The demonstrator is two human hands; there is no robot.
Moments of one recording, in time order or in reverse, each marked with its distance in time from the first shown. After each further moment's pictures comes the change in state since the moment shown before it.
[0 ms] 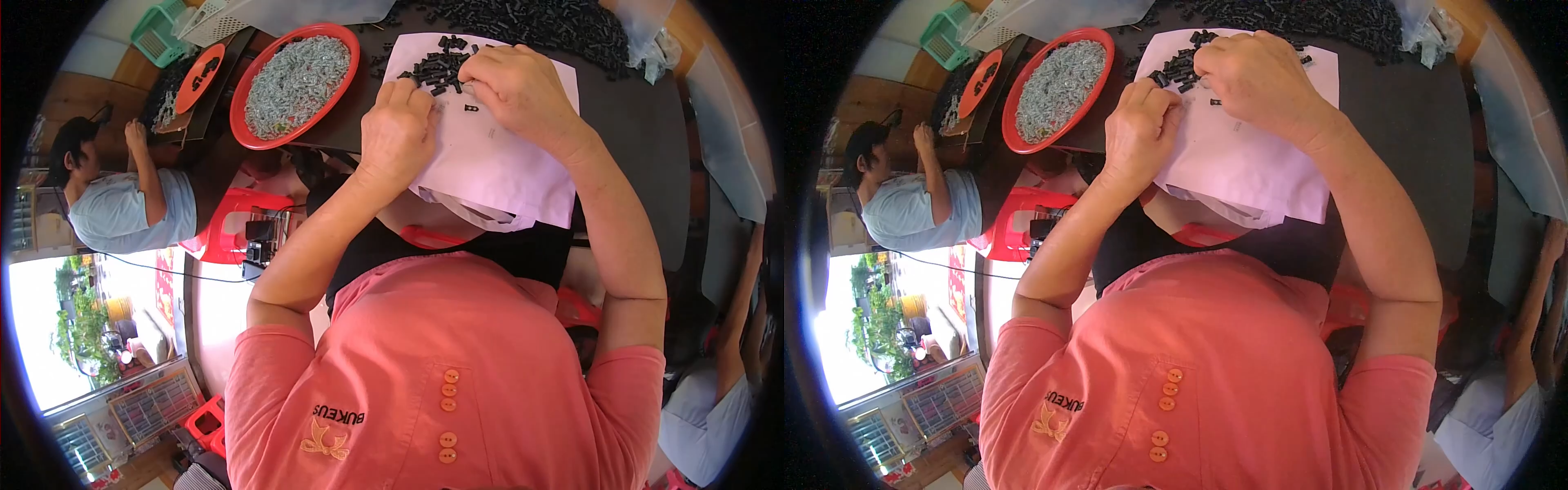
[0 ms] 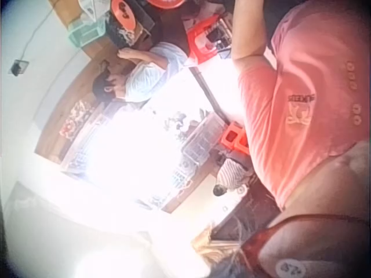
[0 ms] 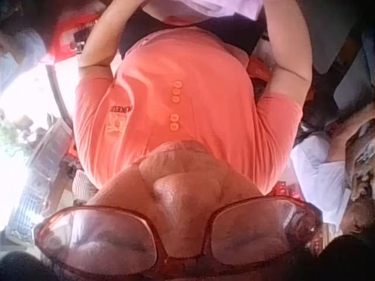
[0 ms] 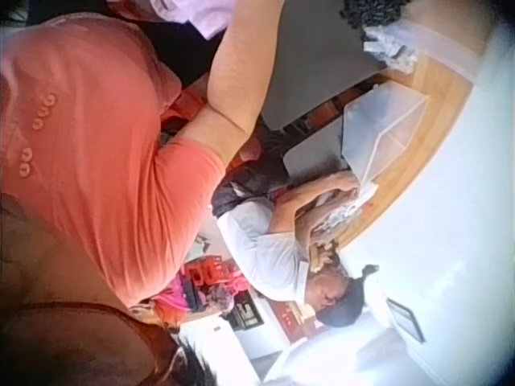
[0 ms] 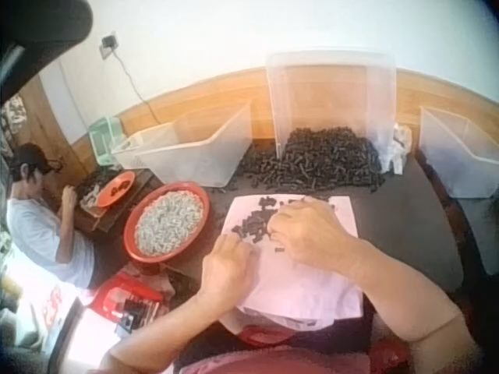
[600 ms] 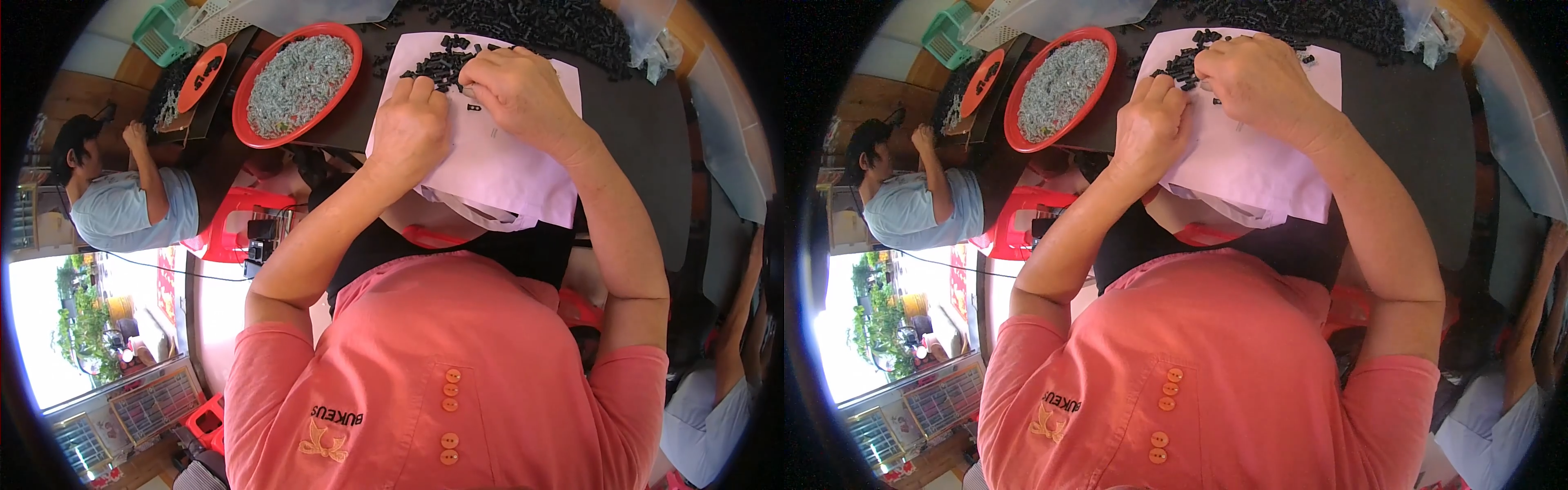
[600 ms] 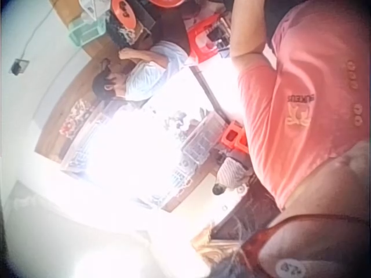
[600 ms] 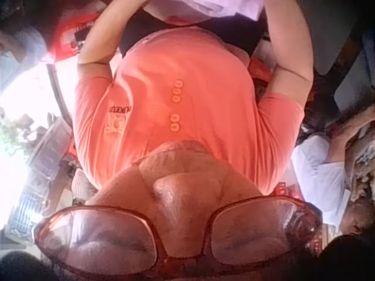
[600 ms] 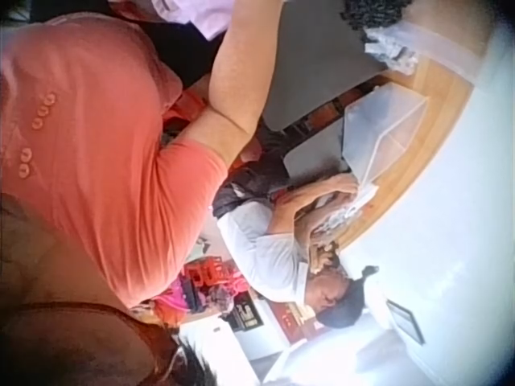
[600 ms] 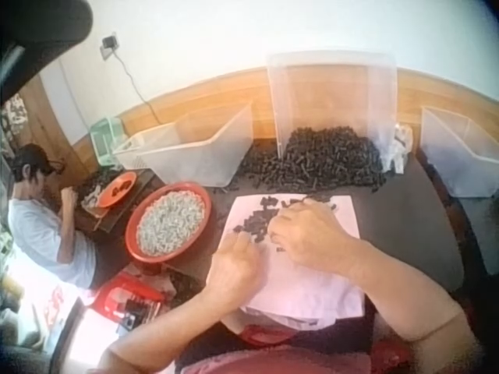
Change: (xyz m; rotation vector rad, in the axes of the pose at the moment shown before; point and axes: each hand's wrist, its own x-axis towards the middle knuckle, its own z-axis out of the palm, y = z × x) left_hand 0.007 0.000 0.009 0.072 0.044 0.179; right_hand -0.001 0.000 0.003 0.001 -0.019 -0.024
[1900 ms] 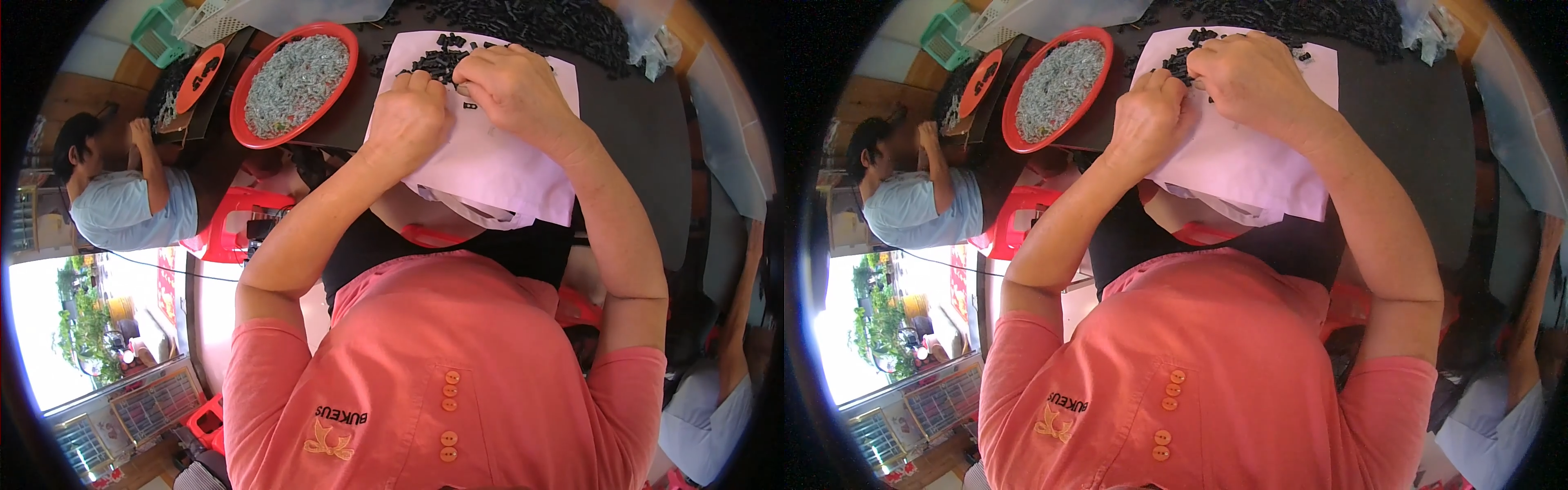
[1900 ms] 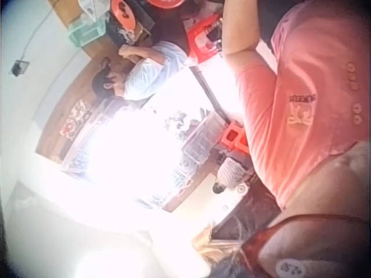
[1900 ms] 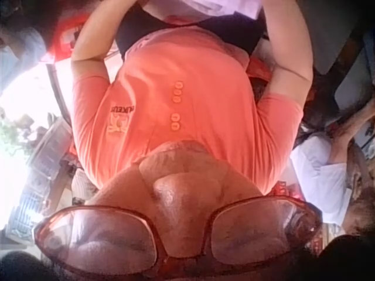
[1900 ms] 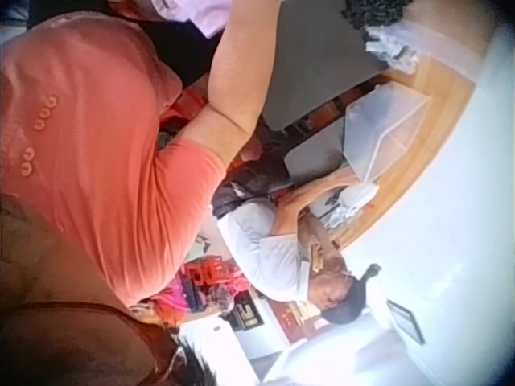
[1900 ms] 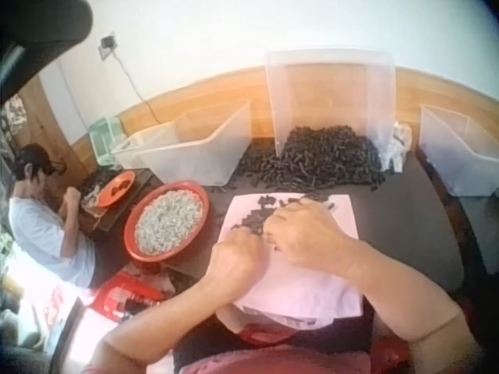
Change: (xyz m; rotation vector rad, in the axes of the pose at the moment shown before) left_hand 0.006 -0.007 0.007 0.056 -0.034 0.073; right_hand -0.001 -0.006 -0.003 0.012 -0.014 0.029
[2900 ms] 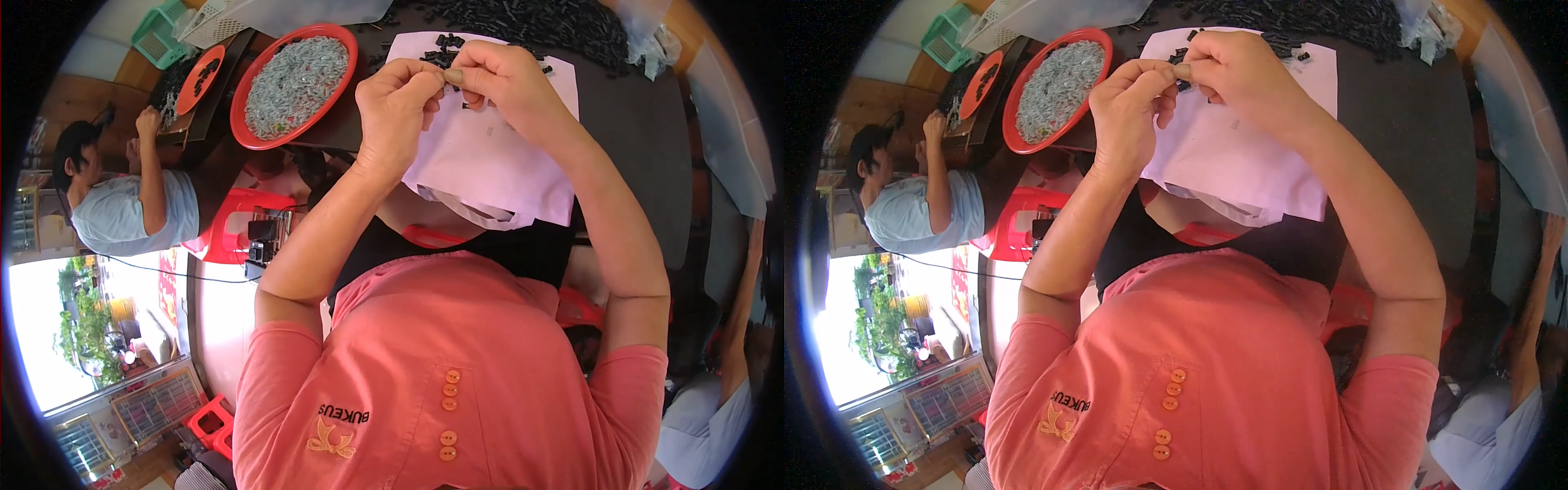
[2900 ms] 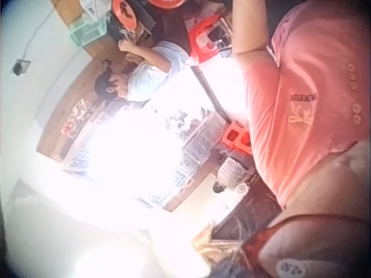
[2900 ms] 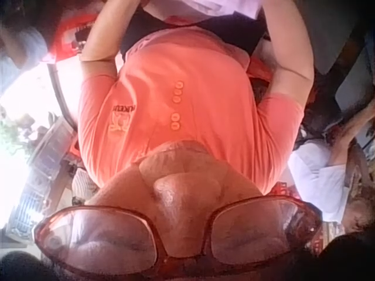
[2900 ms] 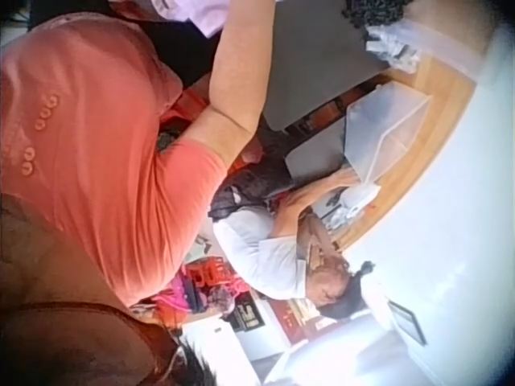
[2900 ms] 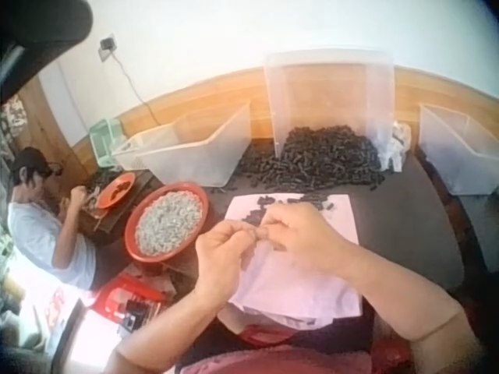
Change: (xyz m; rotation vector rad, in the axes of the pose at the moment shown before) left_hand 0.020 0.018 -0.034 -1.366 0.176 -0.949; right_hand 0.008 -0.006 -0.003 0.830 -0.133 0.575
